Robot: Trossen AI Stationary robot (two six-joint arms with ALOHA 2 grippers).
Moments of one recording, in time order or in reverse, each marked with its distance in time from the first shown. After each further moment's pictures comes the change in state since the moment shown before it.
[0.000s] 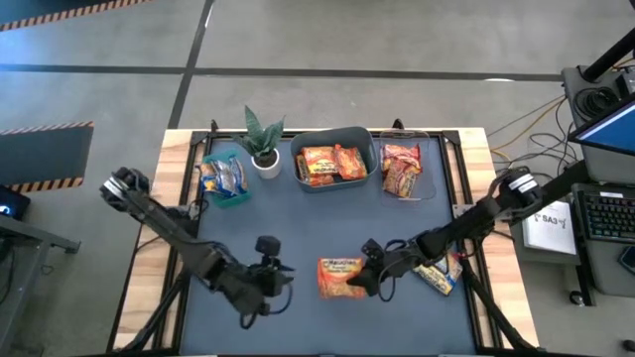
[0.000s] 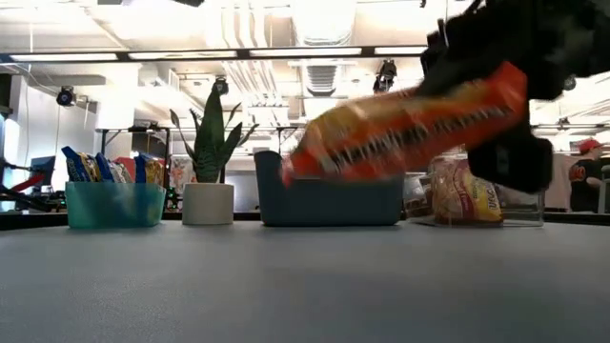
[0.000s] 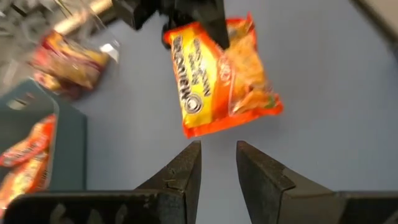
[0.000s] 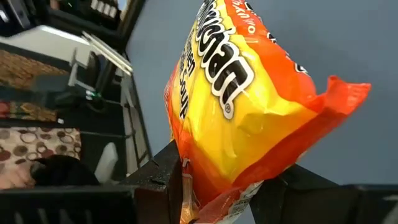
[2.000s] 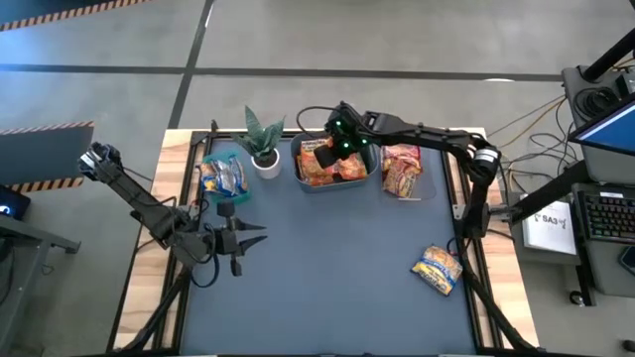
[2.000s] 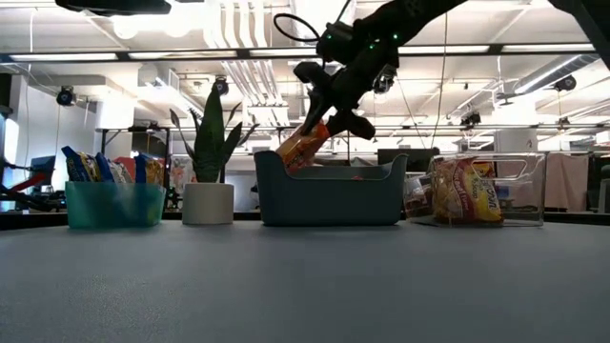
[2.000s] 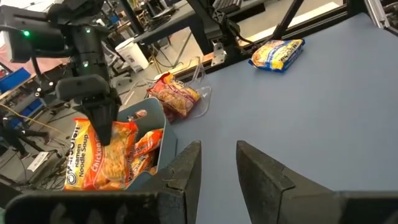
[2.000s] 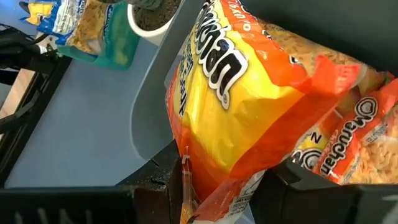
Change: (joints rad) left arm -0.020 -0.587 -0.496 0.355 -0.276 0.220; right arm -0.925 0.261 0.968 -1.099 -0.404 -0.686
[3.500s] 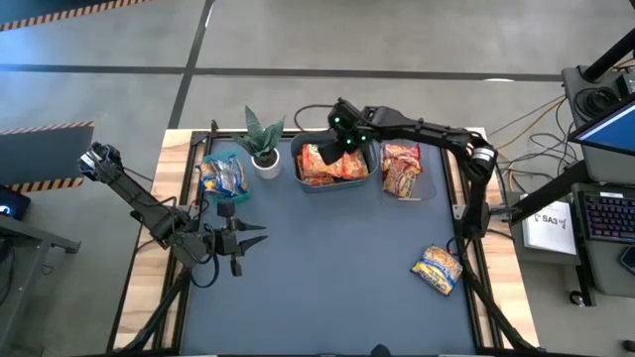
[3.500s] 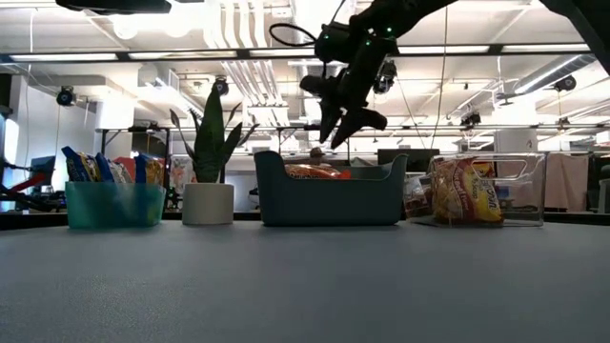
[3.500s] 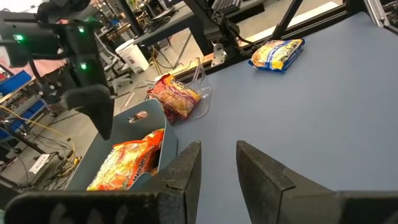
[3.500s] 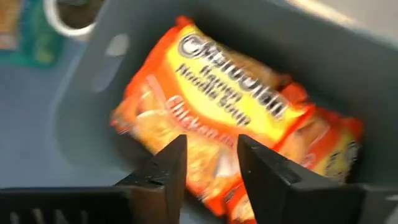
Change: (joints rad) left arm 0.000 0.001 0.000 0.004 -0.001 0.014; right arm -0.016 0.029 0.111 -0.217 0.196 -0.083
